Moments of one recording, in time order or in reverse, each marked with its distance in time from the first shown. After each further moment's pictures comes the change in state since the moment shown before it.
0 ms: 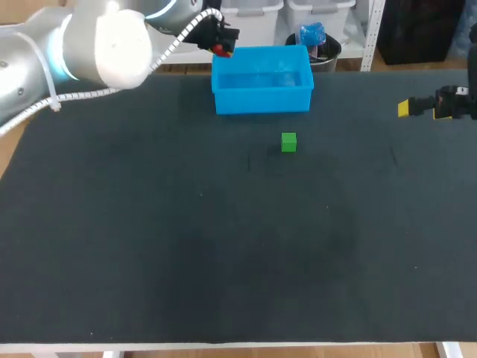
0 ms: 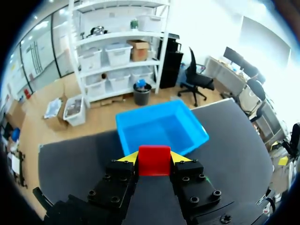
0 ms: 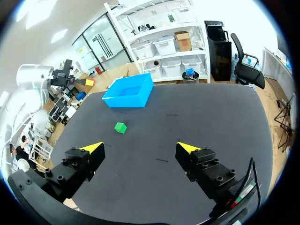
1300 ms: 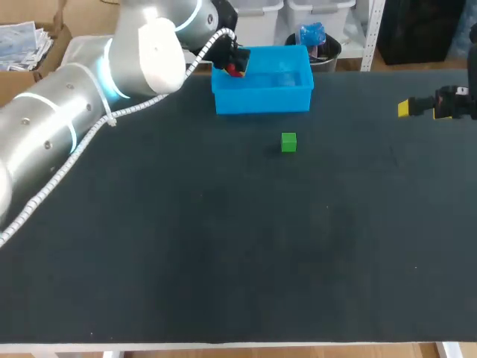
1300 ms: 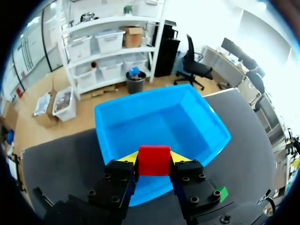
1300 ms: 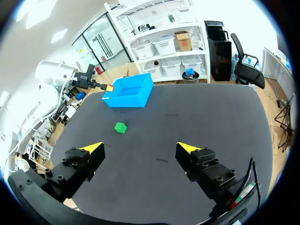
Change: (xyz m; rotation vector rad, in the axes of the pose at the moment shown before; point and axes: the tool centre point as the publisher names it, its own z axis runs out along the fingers) left arm 0.016 0.004 0.094 0.054 0.107 0.005; right arm 0.000 0.000 0.000 0.000 0.000 0.000
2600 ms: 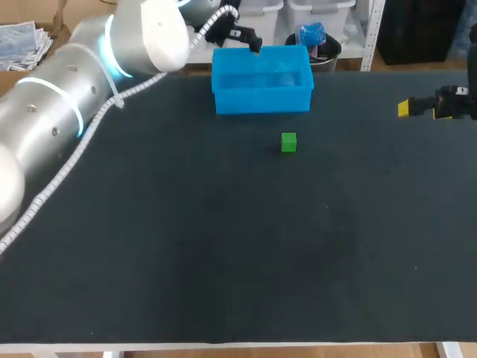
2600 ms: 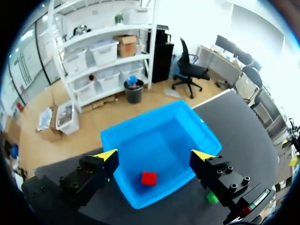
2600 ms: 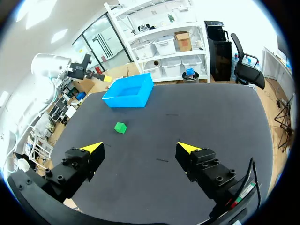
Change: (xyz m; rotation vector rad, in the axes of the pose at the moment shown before) left arm -0.045 -0.006 -0.038 -0.018 -0.051 0.102; right arm 0.000 0.000 0.000 0.000 0.000 0.000
